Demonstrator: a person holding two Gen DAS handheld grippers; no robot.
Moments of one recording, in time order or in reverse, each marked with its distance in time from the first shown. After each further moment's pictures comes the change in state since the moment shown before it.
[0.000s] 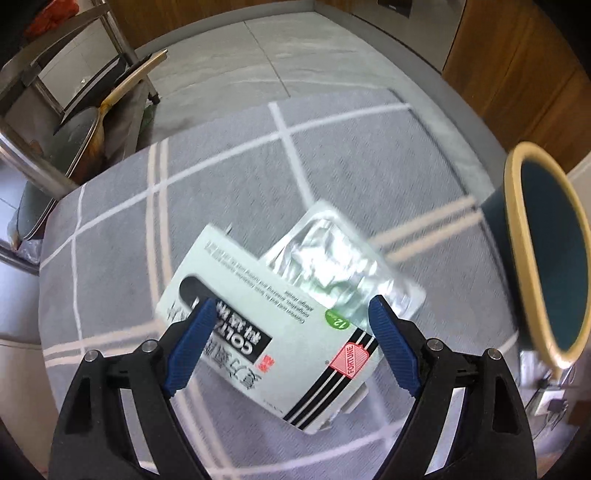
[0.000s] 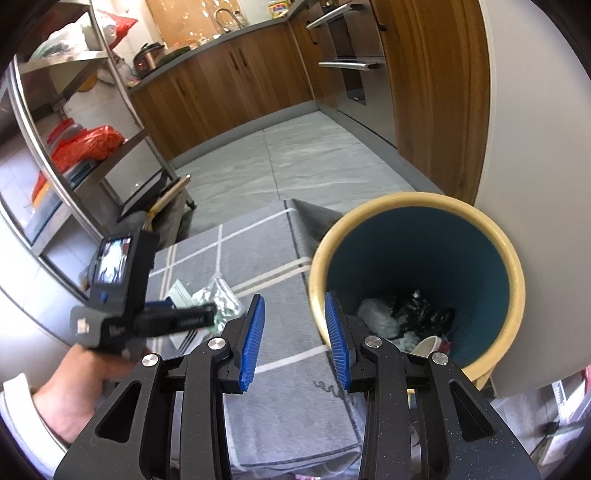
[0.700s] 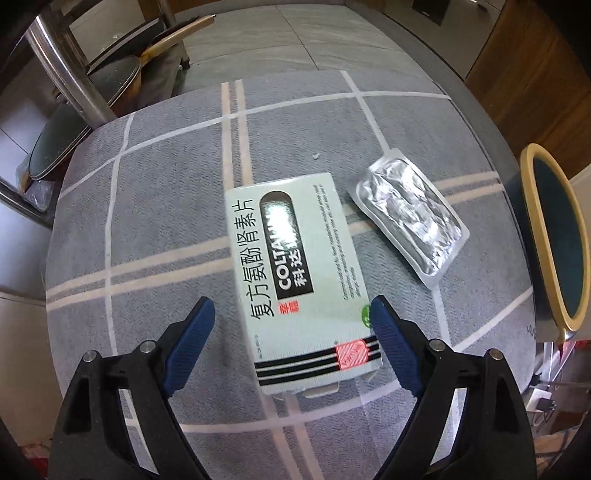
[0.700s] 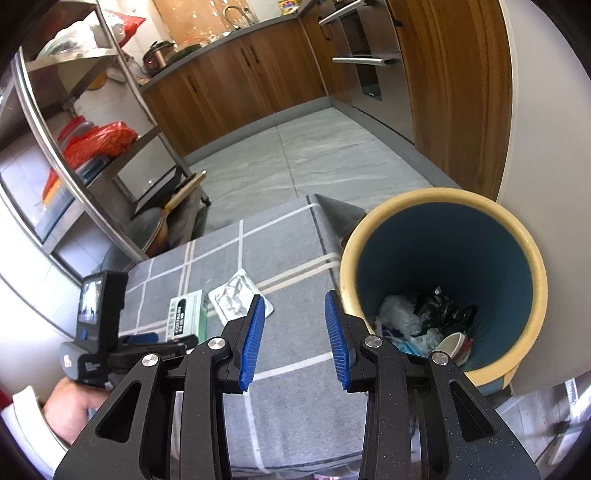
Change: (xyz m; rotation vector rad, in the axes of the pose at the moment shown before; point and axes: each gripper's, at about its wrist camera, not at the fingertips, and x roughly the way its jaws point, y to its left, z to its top) left arm -0.009 0.063 -0.045 -0.110 0.042 -0.031; right arm 0.006 0.017 -0.002 0.000 0.017 0.053
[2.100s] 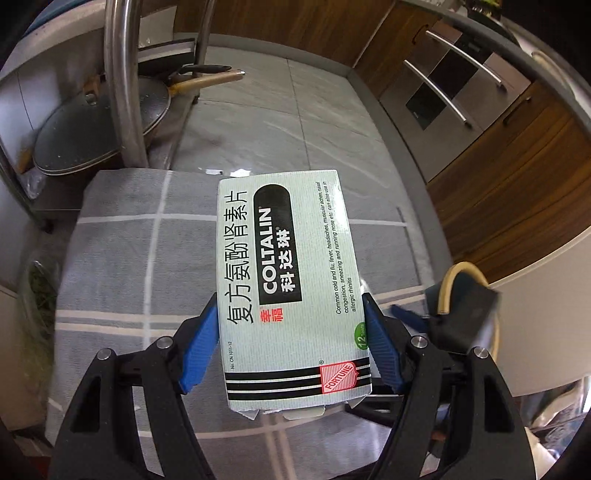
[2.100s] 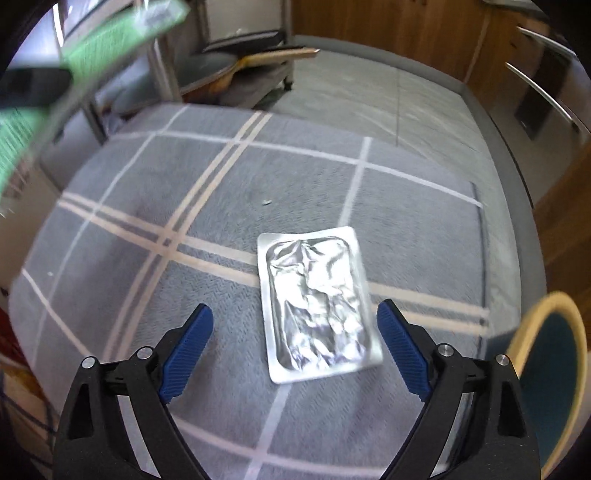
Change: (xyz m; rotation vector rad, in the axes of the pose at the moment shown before) left arm -0.093 0.074 0.034 -0.216 -0.204 -0.293; right arm 0.185 0.126 -0.017 -0.635 0.341 0.000
